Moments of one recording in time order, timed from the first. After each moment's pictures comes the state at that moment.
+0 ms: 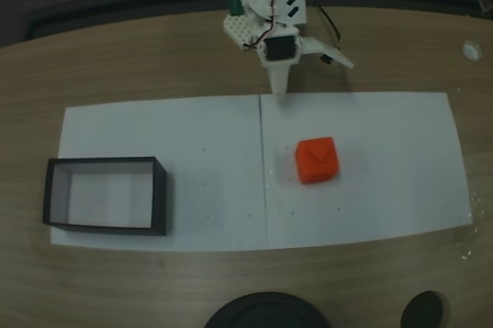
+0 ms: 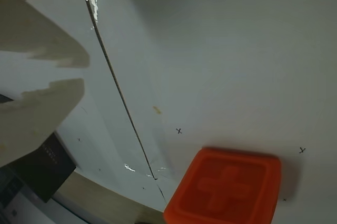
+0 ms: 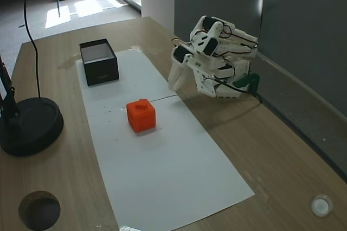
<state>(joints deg) -4.9 197.8 172.6 74.4 -0.5</state>
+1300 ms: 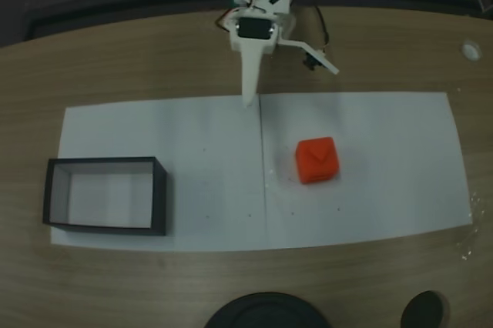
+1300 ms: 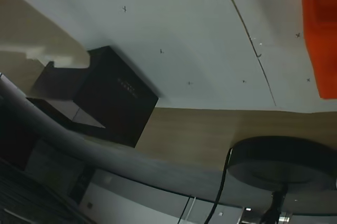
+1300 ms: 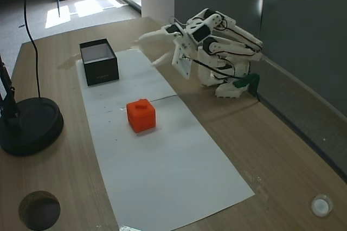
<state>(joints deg) 8.4 196.4 163.2 63.7 -3.3</state>
